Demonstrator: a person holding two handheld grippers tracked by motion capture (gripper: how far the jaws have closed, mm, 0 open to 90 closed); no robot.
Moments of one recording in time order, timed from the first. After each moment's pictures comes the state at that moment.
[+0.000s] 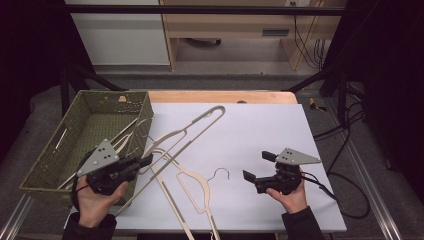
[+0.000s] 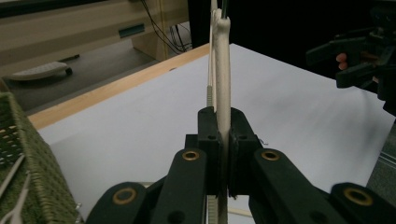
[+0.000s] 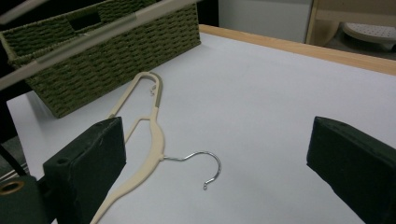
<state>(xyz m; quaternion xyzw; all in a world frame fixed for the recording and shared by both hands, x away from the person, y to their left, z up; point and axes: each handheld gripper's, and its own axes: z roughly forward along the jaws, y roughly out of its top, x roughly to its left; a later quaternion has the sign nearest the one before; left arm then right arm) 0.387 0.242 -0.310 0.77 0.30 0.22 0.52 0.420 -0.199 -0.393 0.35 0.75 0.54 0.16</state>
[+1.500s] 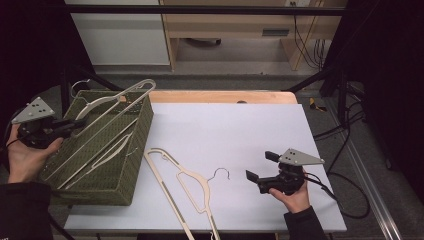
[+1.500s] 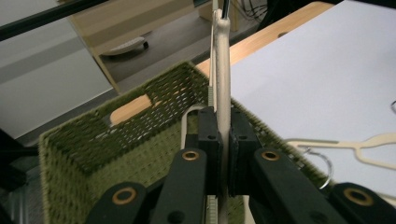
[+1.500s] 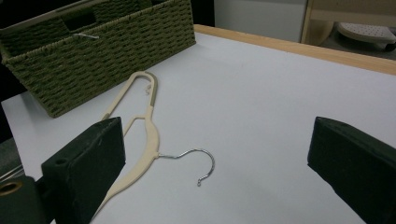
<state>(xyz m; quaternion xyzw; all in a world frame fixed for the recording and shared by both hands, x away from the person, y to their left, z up) 0.473 0.396 -0.284 0.79 0.35 0.30 0.40 0.420 -0.206 -0.394 0.36 0.75 0.54 0.16</state>
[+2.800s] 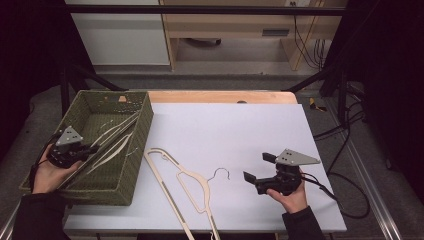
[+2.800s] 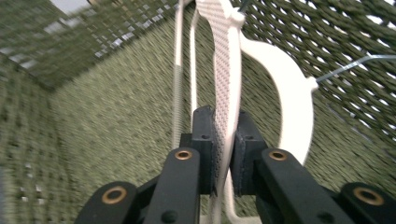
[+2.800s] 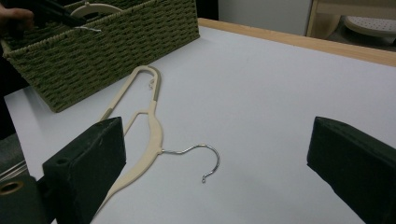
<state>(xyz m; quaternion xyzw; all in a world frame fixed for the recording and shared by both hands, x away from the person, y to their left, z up) 0.489 0.400 -0.392 0.84 0.38 0.25 0.30 0.421 -0.200 -0.398 0.36 0.75 0.53 0.15</state>
